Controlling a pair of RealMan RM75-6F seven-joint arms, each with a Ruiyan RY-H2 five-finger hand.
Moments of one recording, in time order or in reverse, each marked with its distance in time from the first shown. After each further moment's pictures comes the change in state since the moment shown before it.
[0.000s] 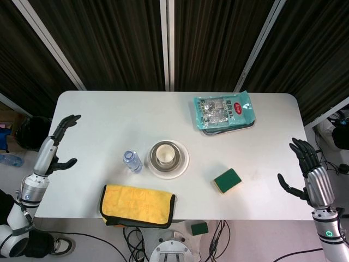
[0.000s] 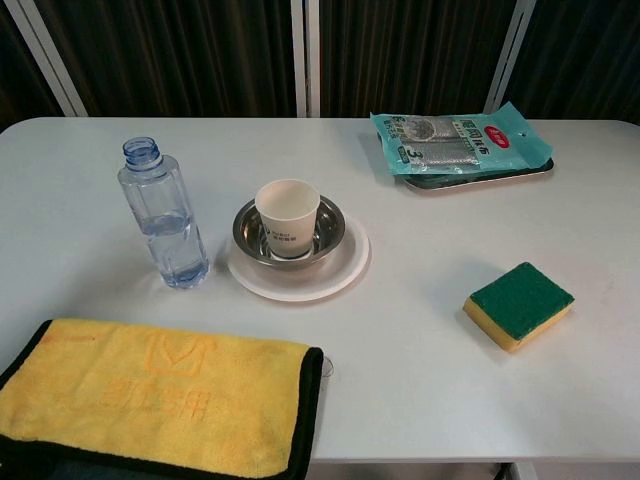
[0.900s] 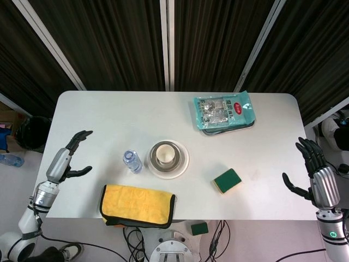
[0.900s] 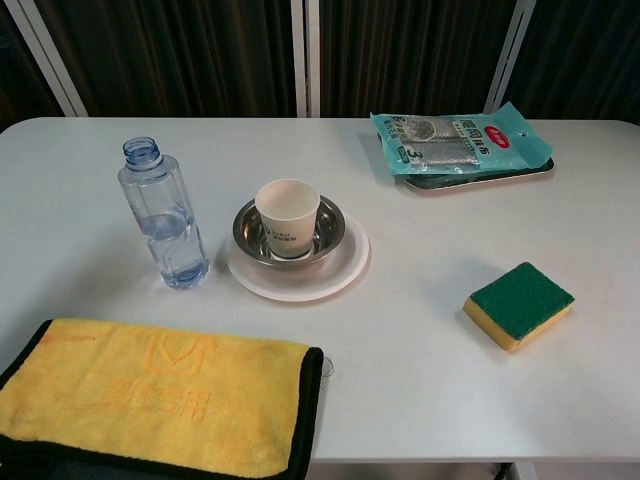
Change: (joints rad) left arm 0.006 -0.126 0.109 0.127 -0.033 -0.077 0.060; right arm -0.006 0.002 0.001 0.022 0.011 0.032 0.012
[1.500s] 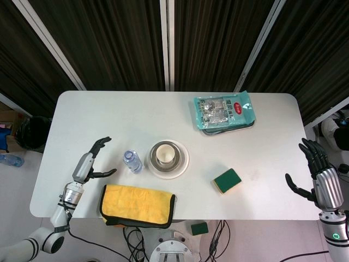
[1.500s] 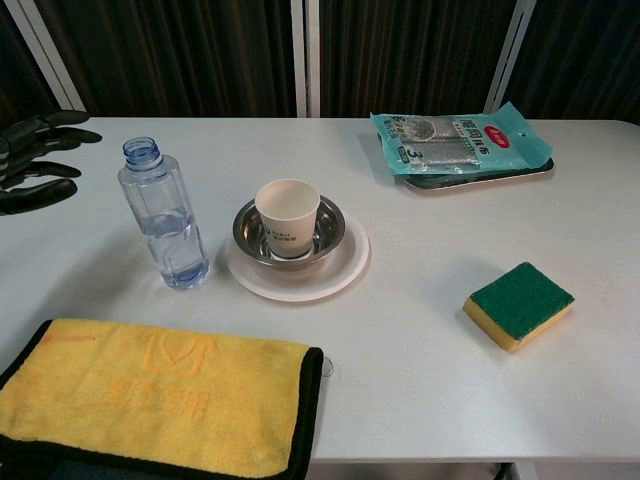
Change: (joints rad) left arm -0.036 -0.314 -0.012 0.279 -0.074 -0.103 -0.052; right arm -0.010 0.009 -0.003 0.010 0.011 0.008 -0.001
